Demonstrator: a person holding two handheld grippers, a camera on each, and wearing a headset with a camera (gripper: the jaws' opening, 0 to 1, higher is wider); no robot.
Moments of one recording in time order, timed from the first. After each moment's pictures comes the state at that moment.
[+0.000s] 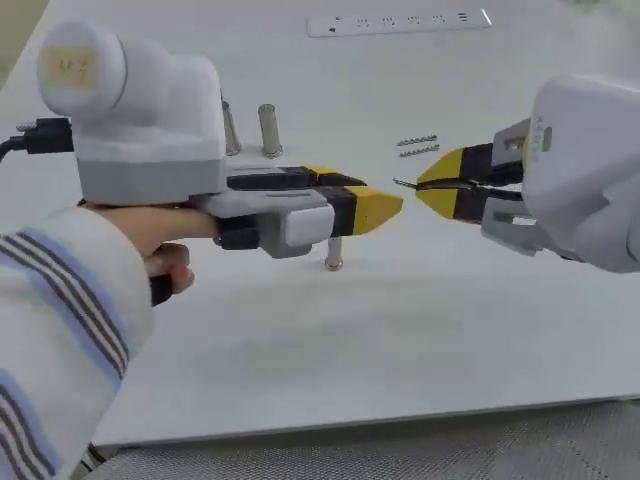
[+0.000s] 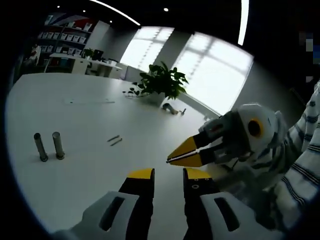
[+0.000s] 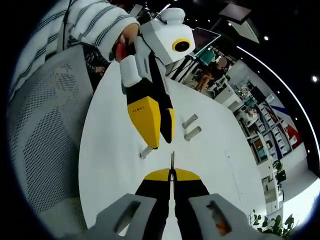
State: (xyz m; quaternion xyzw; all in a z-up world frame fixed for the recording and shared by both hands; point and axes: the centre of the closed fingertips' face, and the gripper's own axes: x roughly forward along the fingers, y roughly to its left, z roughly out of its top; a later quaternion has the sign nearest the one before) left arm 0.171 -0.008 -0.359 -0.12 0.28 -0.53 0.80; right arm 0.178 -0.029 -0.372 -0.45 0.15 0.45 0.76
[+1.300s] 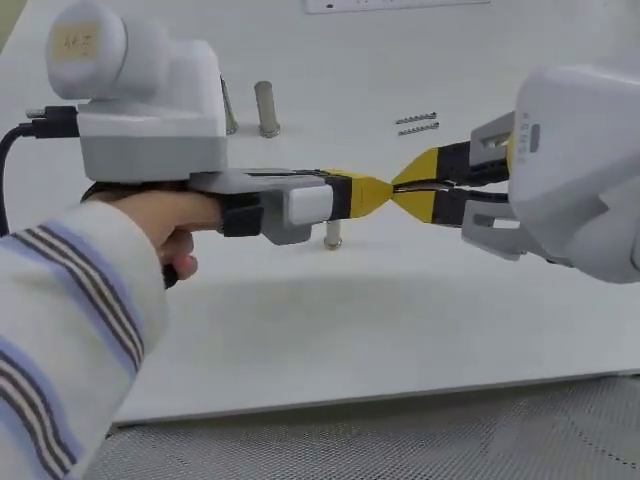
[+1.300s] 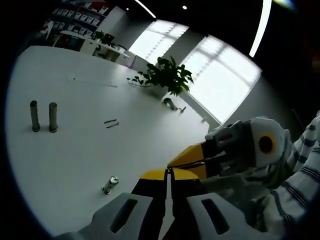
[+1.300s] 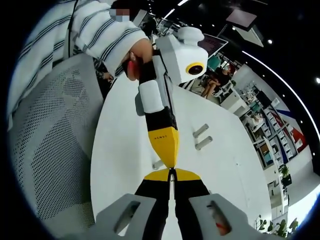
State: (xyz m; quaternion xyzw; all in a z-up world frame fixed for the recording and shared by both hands) left arm 0.158 -0.011 -0.369 -0.19 0.34 -0.50 0.77; right arm 0.155 -0.007 -0.371 -0.43 0.14 0.48 0.75
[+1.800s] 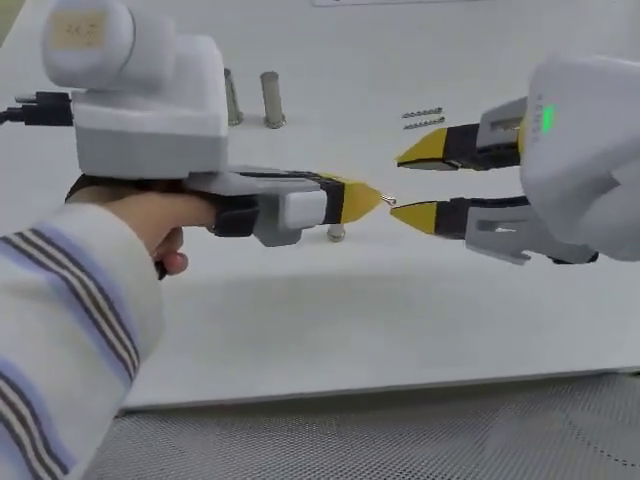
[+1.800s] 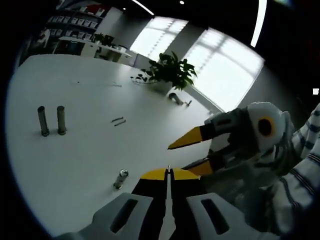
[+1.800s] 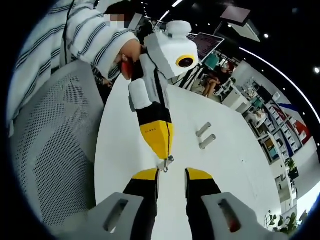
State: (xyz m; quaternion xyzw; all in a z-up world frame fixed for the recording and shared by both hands) left arm 0.150 0.004 -0.375 -0.11 0.33 -0.50 0.79; right arm 0.151 -0.005 -0.378 -0.38 0.17 0.49 0.76
